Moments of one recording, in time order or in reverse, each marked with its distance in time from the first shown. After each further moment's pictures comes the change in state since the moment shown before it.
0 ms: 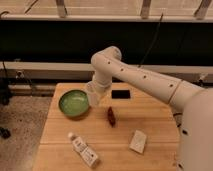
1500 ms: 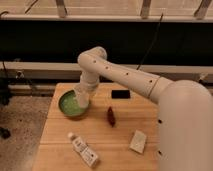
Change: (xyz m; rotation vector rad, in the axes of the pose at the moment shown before) arm -0.038 -0.040 0.028 -0.035 -0.055 -0.059
